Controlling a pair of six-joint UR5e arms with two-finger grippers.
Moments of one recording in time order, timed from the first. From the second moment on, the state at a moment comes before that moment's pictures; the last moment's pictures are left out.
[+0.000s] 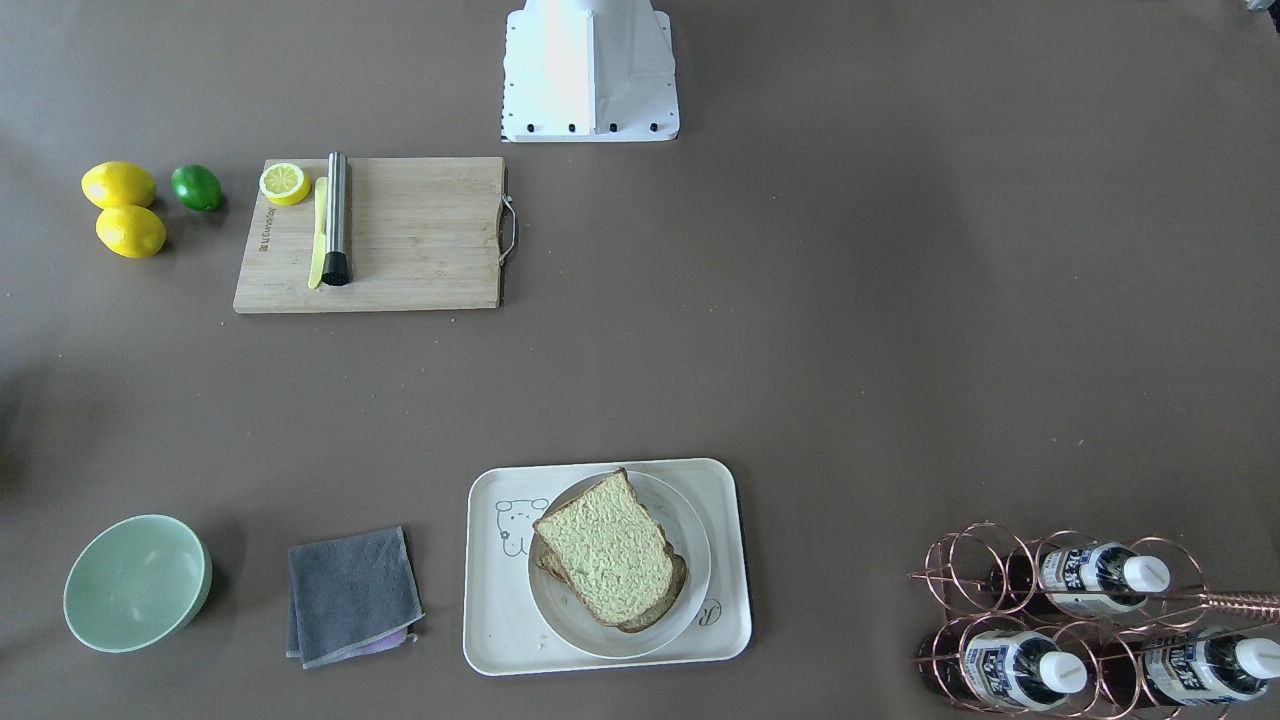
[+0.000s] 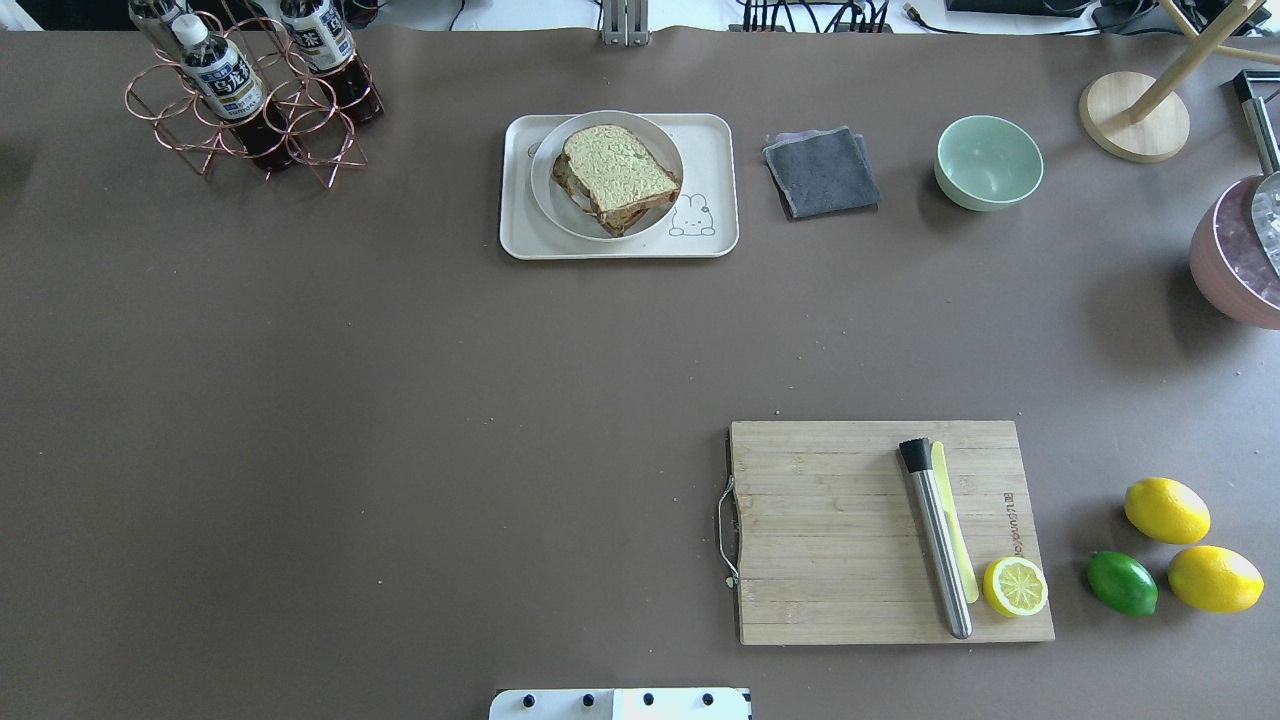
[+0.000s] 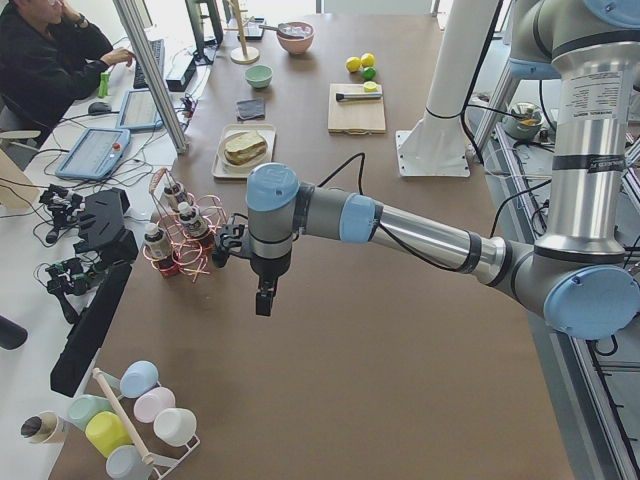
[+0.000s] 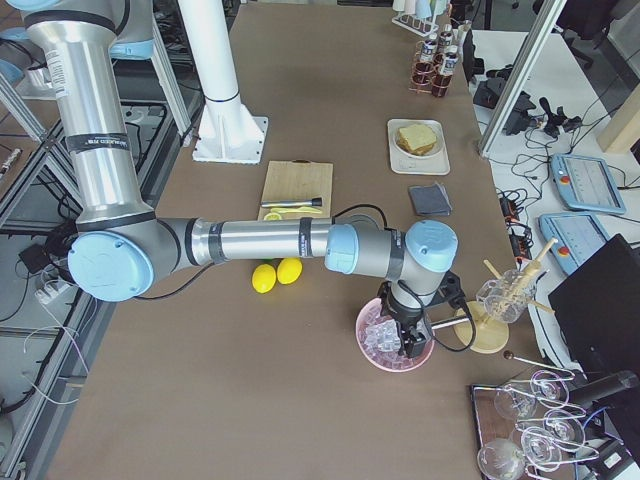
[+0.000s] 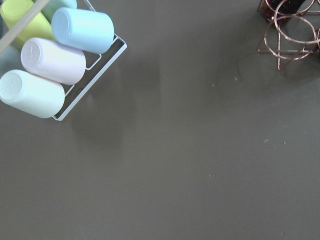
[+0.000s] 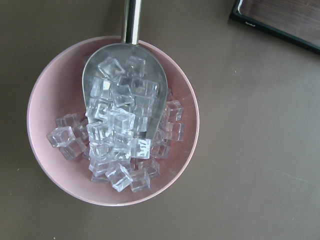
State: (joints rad) left arm -1.63 -1.55 -1.84 -1.42 -2.29 0.03; right arm 1.67 -1.40 1.43 -1.73 2.29 -0.51
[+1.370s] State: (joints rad) left arm -1.69 -1.43 -1.76 -1.50 -2.40 0.13; right arm 1.68 -1.41 1.48 -1.73 2.35 -0.32
